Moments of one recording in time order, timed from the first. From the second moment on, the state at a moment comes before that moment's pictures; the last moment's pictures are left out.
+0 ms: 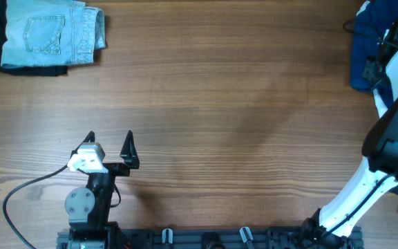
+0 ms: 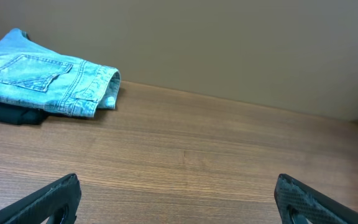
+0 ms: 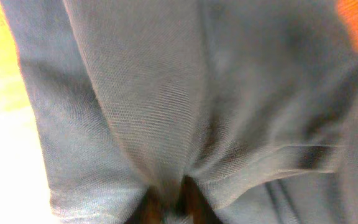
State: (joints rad) left arm 0.01 0.01 0.01 -0.06 0.09 -0.23; right arm -0.42 2.16 1.71 -0.67 0.30 -0.14
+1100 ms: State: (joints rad) left arm 0.01 0.01 0.01 -0.06 0.09 -0.23; right arm -0.42 2.14 1.66 -0.68 0.18 -0.13
